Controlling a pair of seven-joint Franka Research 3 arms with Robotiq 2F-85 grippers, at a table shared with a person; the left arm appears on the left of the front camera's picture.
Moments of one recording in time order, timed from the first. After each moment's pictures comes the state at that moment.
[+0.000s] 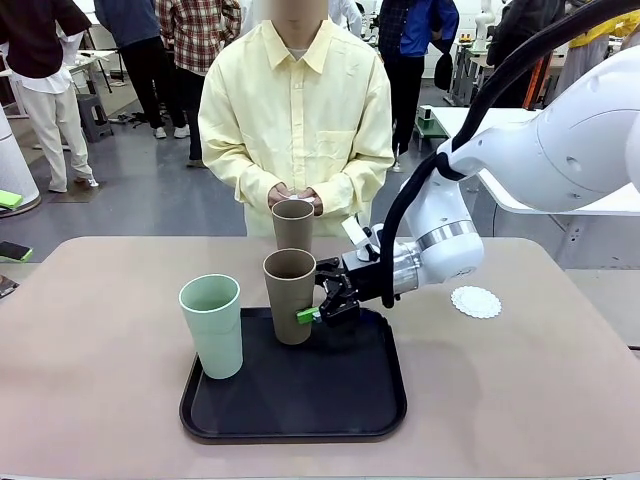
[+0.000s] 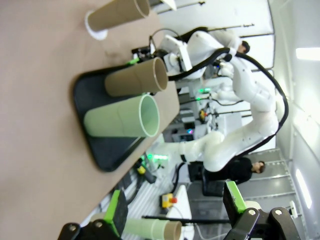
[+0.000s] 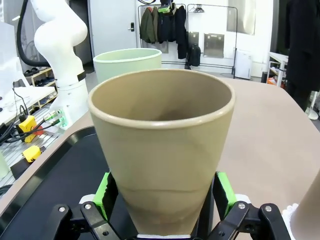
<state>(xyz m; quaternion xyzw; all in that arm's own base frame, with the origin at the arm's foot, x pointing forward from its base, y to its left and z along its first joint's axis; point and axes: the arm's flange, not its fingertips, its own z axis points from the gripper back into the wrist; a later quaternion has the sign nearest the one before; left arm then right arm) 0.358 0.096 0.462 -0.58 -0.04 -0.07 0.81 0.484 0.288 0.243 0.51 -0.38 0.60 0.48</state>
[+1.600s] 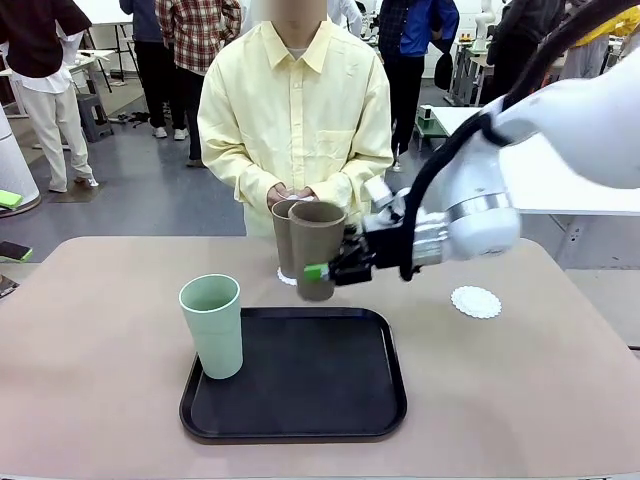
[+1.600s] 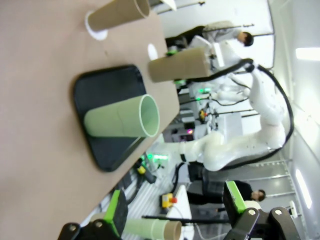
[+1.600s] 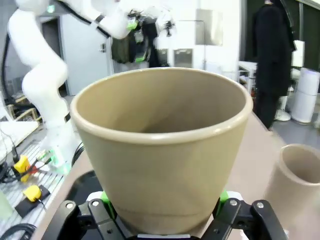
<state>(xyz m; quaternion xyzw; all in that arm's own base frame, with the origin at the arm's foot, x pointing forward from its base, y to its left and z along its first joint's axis) 0.358 0.096 0.462 -0.58 -0.04 -0.07 0.81 0.461 0.235 0.347 0.49 -0.45 0.53 0.52</state>
